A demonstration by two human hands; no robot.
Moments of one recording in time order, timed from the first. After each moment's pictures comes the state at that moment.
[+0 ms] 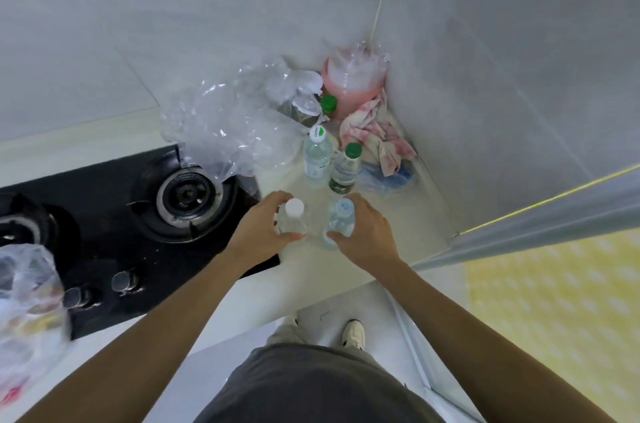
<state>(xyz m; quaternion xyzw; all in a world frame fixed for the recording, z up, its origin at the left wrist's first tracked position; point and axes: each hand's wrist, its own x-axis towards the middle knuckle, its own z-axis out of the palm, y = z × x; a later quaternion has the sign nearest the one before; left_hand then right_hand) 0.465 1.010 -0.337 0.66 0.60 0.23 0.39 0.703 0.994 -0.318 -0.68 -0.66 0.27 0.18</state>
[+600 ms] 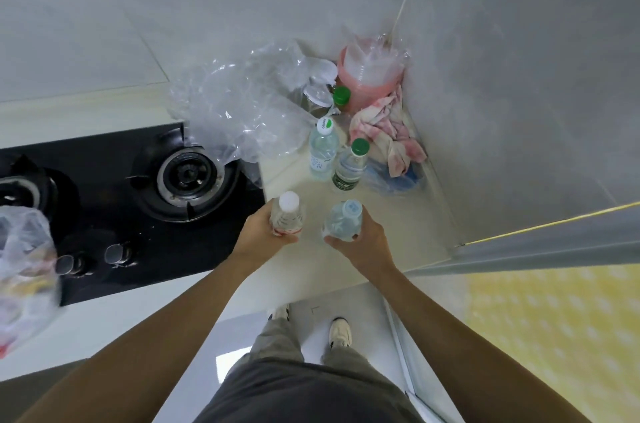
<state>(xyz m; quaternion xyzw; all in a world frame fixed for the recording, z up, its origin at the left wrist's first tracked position) 0.481 0.985 -0.380 0.47 0.66 0.31 0.50 0.724 0.992 -0.370 -0.65 -0.59 0.42 0.24</state>
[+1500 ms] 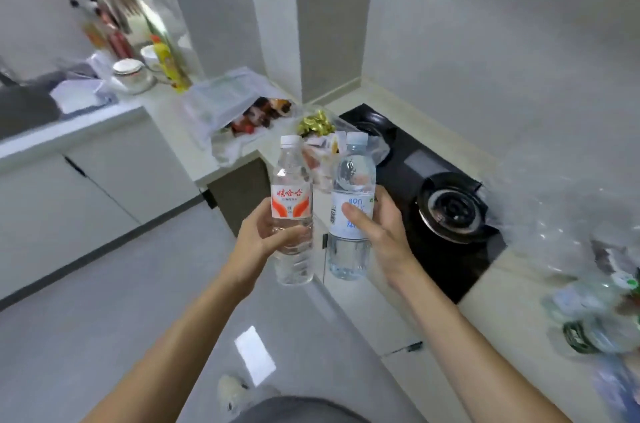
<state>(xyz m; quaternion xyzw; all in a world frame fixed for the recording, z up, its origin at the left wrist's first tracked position) 0.418 0.570 -0.180 0.12 0.69 0.69 0.18 0.474 0.784 -0.176 -0.13 -0.62 0.77 0.11</state>
